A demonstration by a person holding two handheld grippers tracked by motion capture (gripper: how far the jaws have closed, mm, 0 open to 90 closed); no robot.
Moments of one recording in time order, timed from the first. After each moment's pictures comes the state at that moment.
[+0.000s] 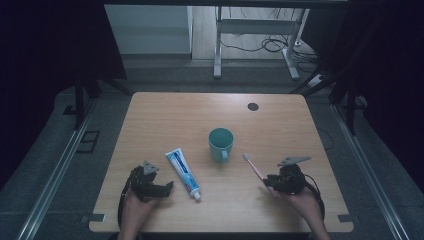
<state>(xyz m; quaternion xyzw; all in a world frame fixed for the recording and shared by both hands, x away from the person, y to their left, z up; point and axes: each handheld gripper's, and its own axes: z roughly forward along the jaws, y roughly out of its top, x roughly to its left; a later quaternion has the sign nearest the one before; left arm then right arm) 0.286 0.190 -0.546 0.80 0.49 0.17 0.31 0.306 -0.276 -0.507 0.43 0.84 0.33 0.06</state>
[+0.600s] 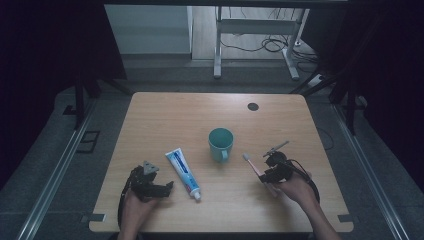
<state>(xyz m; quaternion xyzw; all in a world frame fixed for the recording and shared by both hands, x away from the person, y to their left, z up) 0.286 0.190 -0.546 0.80 0.49 0.17 0.31 0.345 -0.244 -0.497 0.41 0.89 0.19 0.04</state>
